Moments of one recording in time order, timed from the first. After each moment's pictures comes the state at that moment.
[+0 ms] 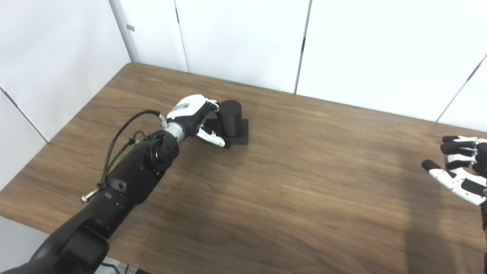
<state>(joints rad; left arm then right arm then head) -0.38 0.53 -0.25 0.26 0.56 0.11 -0.16 -0.09 -0.22 -0.09 -0.34 -0.28 0.19 -0.02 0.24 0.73</state>
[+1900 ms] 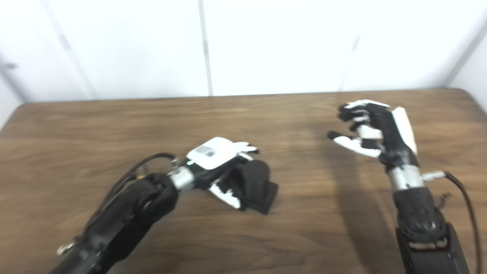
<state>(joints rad) -0.47 0.40 -0.64 0.13 0.71 -0.22 -0.28 -0.10 -0.31 -0.05 -0.35 -0.36 0.15 0.06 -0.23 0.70</state>
